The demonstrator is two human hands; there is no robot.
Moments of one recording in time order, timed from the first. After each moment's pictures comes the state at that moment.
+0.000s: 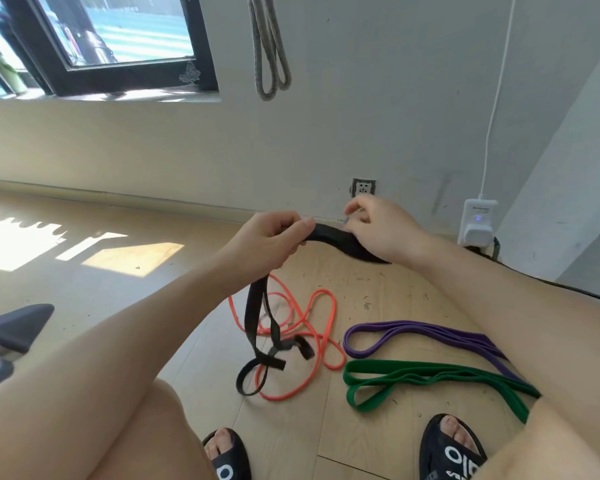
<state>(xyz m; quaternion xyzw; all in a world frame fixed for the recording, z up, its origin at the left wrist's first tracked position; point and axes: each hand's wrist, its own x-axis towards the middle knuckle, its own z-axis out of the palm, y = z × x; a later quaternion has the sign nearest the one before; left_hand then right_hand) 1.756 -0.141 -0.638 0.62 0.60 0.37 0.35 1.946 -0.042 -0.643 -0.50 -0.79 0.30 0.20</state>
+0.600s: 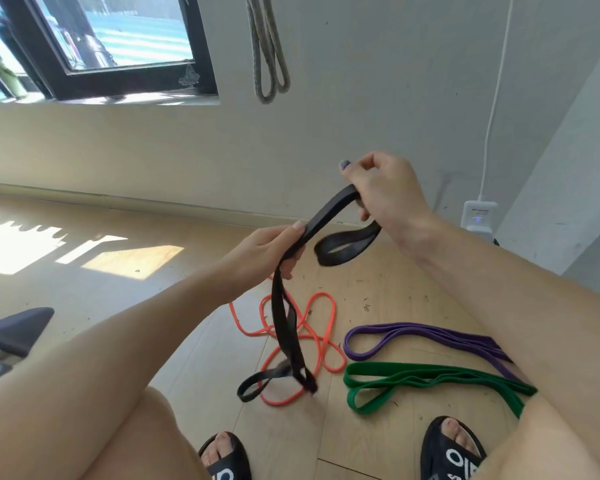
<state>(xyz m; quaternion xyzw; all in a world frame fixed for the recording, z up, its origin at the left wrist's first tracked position) 1.751 -0.144 -0.646 0.61 0.58 0.34 0.41 1.932 -0.052 -0.601 -0.45 -0.67 0.40 0.43</state>
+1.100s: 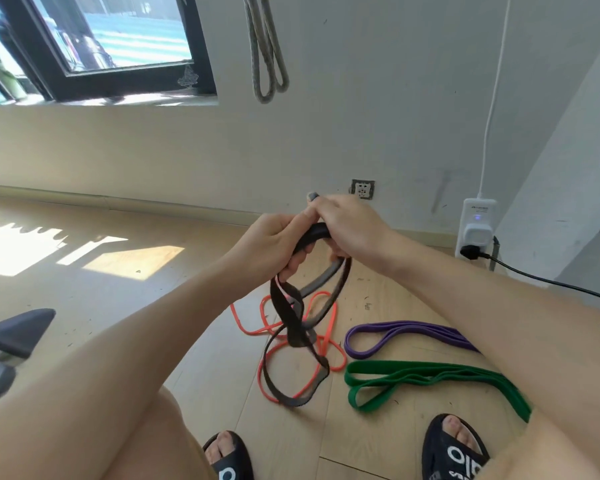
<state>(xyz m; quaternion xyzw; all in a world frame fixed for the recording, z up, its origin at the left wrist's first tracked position) 1.772 -0.144 -0.631 0.59 0.58 0.40 0.40 1.912 -0.076 -0.623 -0.38 -0.74 0.47 0.29</state>
